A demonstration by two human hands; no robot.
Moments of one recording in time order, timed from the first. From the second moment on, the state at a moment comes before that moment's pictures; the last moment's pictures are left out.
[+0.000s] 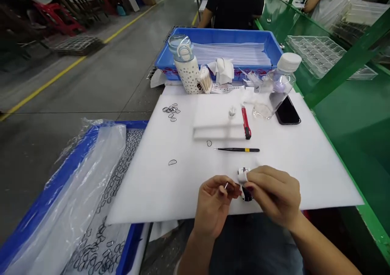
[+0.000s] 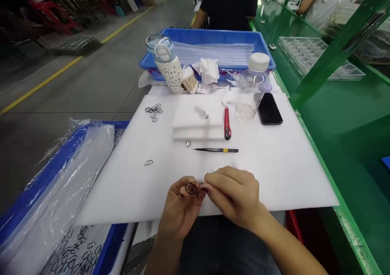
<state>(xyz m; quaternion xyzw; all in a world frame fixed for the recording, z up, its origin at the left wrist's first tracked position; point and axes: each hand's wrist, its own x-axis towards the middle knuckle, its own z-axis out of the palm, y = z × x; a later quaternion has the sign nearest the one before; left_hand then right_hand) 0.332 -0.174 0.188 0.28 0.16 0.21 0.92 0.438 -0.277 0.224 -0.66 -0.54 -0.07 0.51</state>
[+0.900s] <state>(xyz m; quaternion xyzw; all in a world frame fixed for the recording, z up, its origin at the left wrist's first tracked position) 0.334 -0.176 0.186 0.31 0.17 0.24 0.90 0.433 -0.285 0.242 -0.68 -0.60 -0.16 0.40</state>
